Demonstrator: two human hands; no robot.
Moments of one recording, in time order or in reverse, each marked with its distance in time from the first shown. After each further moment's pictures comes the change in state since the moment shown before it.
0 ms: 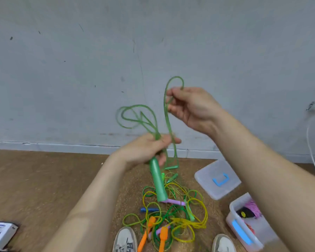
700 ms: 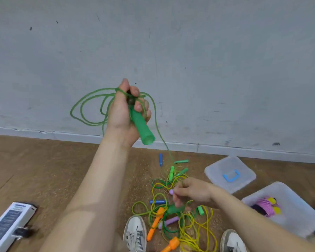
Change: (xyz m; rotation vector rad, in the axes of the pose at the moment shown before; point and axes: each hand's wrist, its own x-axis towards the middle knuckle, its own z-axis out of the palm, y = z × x) left_hand -0.007 0.011 -0.051 -1.207 0.527 0.182; right_hand -0.058 0.200 -0.074 -0.795 -0.361 0.681
